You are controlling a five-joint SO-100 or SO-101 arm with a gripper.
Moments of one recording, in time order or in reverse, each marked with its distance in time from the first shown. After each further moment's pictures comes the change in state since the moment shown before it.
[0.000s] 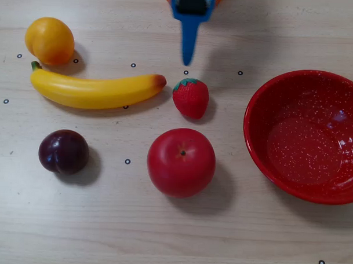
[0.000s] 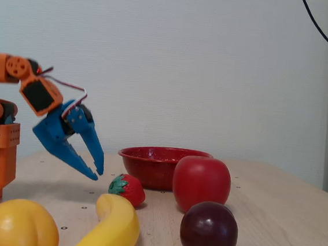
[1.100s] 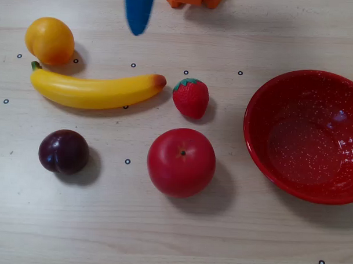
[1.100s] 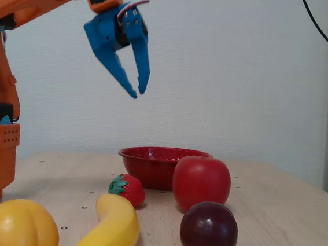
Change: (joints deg) arm -12.1 -62.8 -92.5 42.3 5.5
